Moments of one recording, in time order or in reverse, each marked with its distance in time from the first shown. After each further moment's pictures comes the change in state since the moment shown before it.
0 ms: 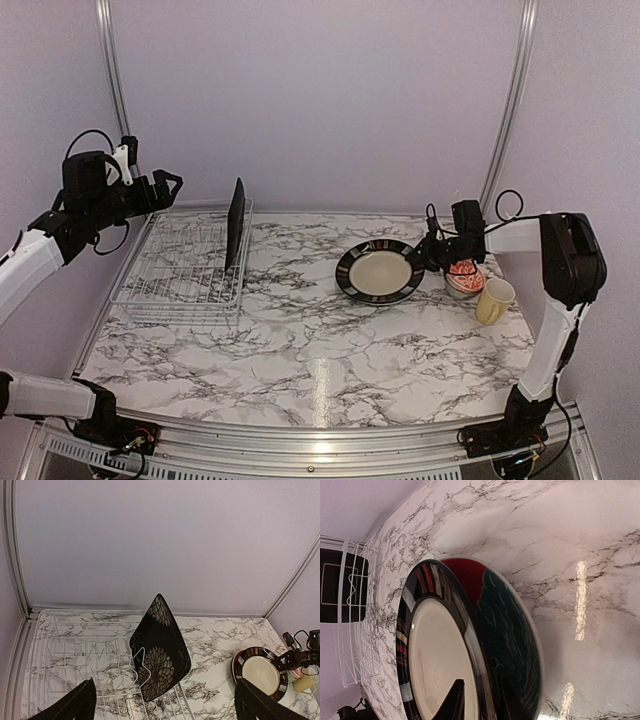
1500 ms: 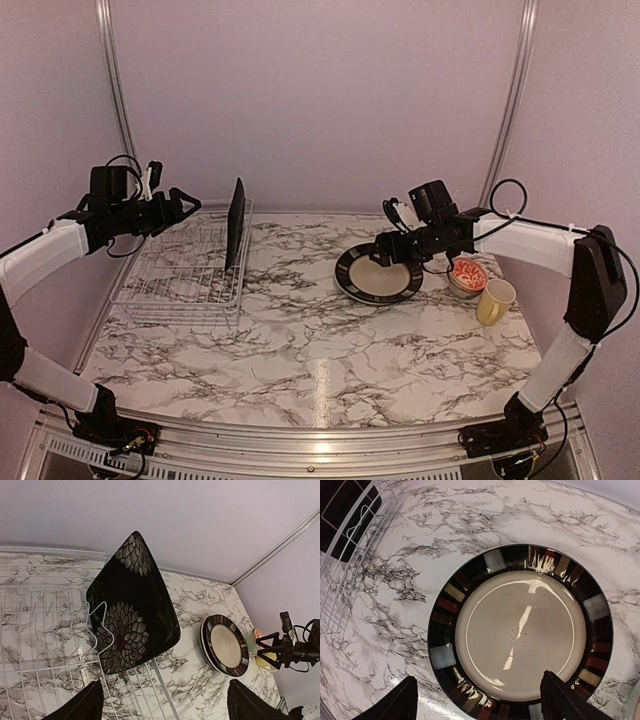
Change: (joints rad) left arm 0.085 0.214 -0.013 0.036 0.348 -0.126; right arm 0.378 -0.241 0.053 -0.253 0.481 -0.245
